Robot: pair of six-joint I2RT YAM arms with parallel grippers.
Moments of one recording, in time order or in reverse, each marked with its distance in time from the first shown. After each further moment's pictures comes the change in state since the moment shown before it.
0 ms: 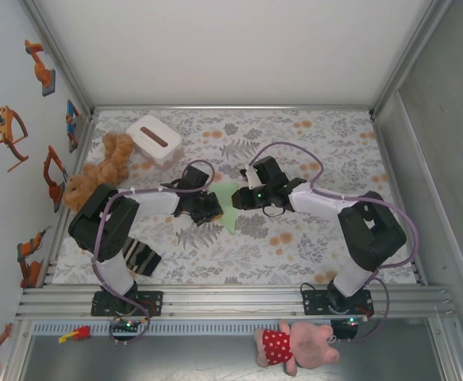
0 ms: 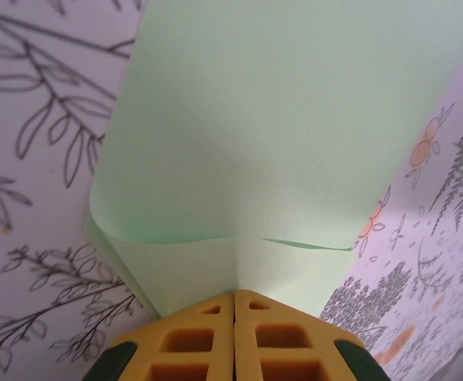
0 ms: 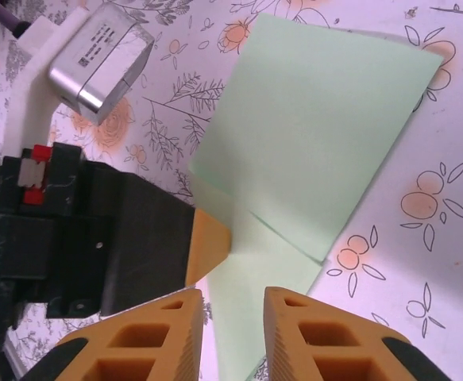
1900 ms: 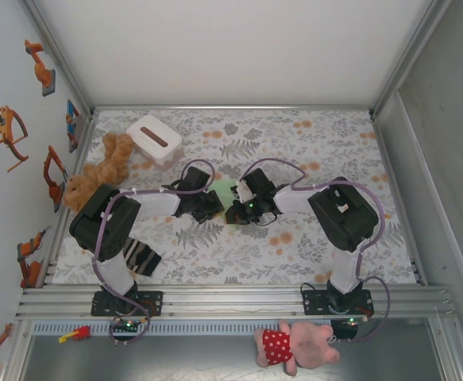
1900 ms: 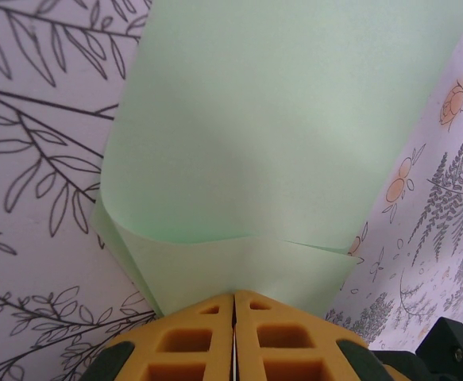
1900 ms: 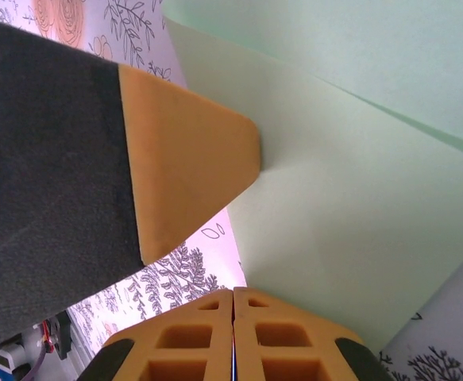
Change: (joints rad) left arm -0.012 0.002 -0.011 0.067 -0.039 -0.043; right arm 0.034 0.235 0.013 0.068 -0.246 0.120
